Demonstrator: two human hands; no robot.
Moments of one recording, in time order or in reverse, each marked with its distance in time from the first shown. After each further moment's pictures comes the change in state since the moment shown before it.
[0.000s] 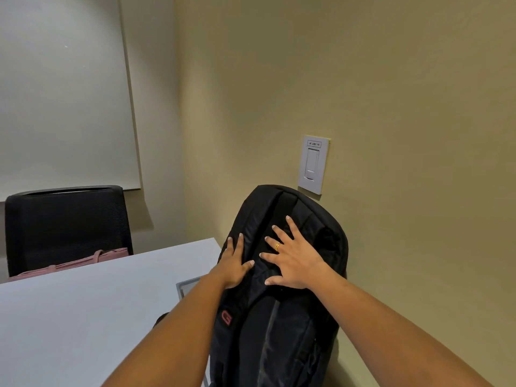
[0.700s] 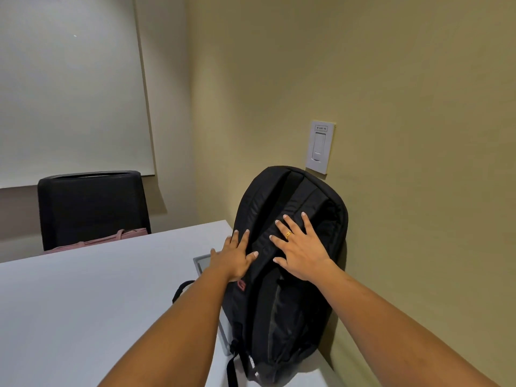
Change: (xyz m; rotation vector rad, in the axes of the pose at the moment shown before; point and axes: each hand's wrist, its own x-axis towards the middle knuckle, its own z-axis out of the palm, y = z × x) left_hand -0.076 -0.011 0.002 0.296 0.017 -0.040; right_hand -0.043 -0.046 -0.011 0.215 0.084 0.174
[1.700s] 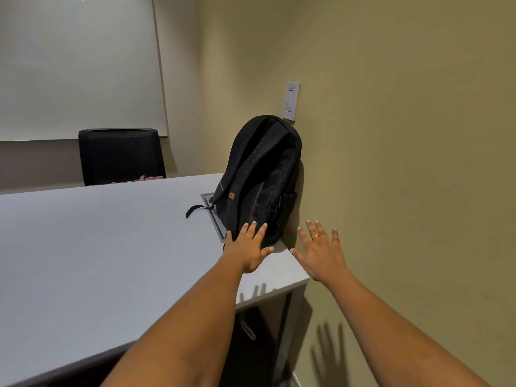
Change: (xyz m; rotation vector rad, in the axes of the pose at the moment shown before) left_hand -0.283 0.109 0.088 0.126 -0.034 0.064; right_hand -0.308 -0.055 -0.007 0.349 -0.143 0.297
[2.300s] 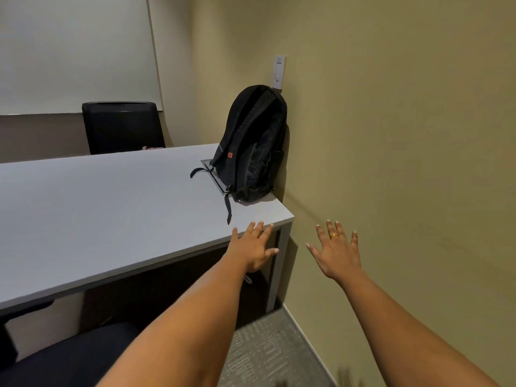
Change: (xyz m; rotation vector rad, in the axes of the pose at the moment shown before) left_hand -0.210 0.053 0.038 0.076 -0.109 0.131; right_hand -0.233 -0.006 -0.015 0.052 -0.064 0.192
